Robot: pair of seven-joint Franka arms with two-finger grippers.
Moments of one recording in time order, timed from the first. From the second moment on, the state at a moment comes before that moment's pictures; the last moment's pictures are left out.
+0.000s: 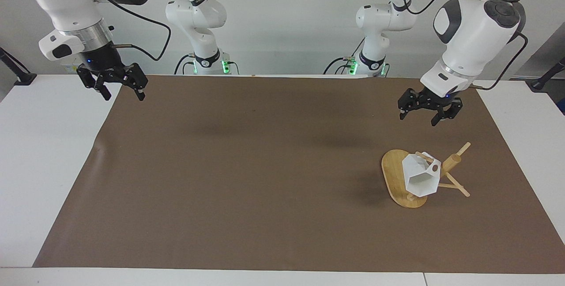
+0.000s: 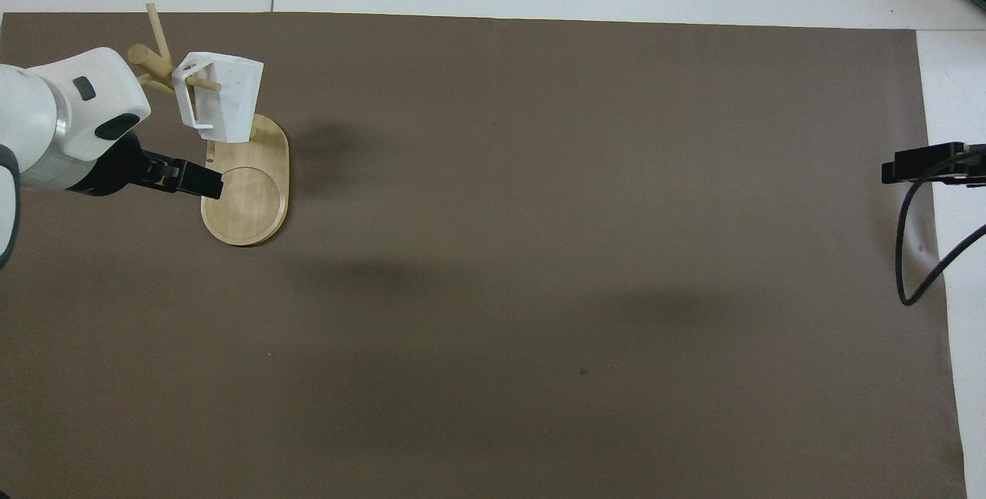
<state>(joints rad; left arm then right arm) -0.08 0.02 -0.07 -1.73 -0.07 1.77 0.13 -0.07 -0.03 -0.05 -1.66 0.04 1.74 -0.08</state>
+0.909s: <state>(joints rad) -0.09 -0.05 -0.07 -1.60 -0.05 1.52 0.13 -0.07 -0.03 -0.05 -1.66 0.04 1.74 -0.08</state>
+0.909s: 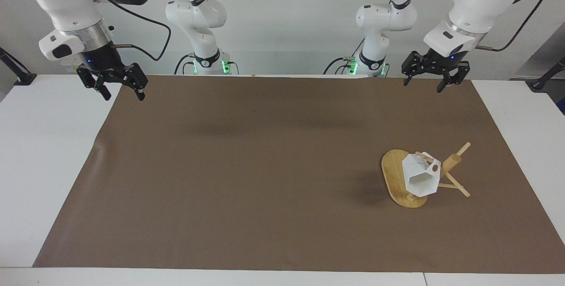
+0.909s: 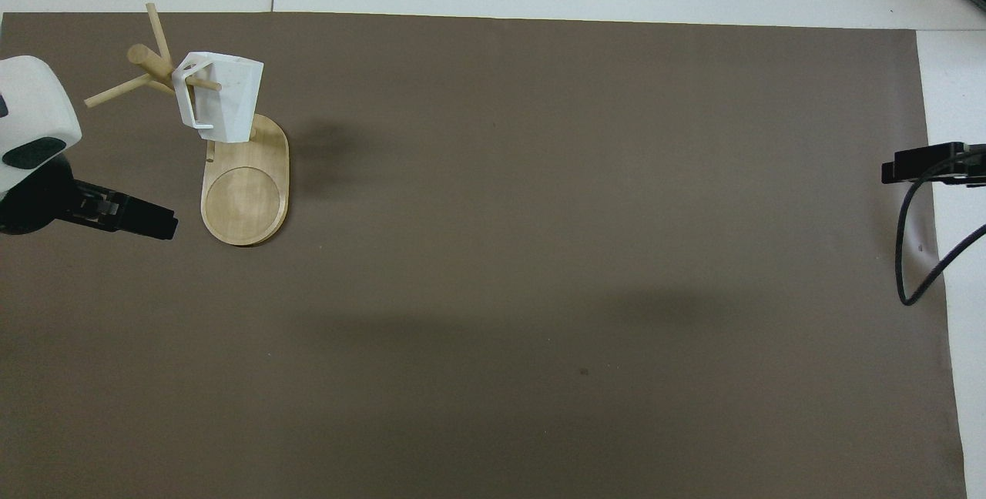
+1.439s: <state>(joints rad) -0.09 -0.05 -0.05 -1.58 -0.01 1.49 0.08 -0.07 -0.03 -0.05 -1.66 0.04 1.74 -0.08</state>
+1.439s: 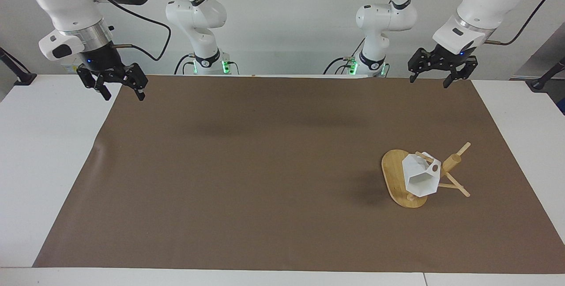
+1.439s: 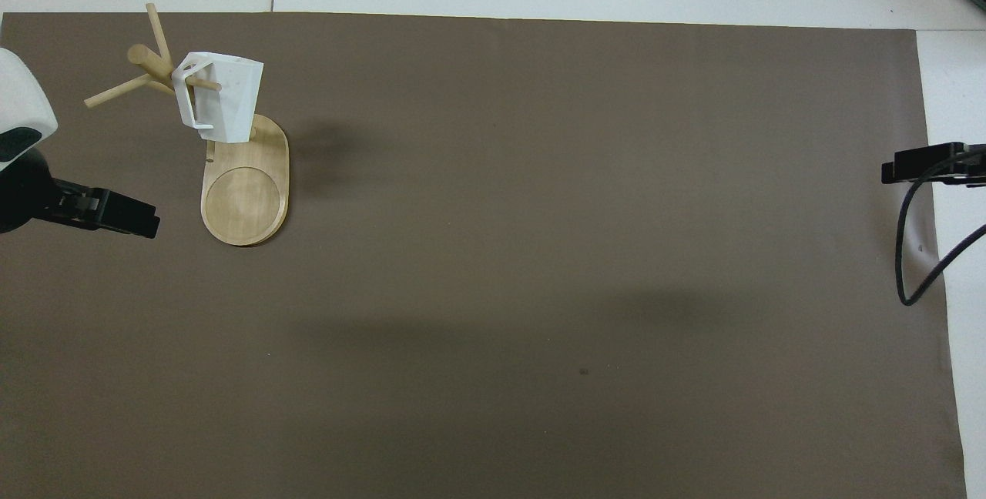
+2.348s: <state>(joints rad) -0.09 -0.05 -0.05 -1.59 0.02 1.50 0.08 -0.07 -0.03 -0.05 -1.66 0.04 1.74 -0.08</state>
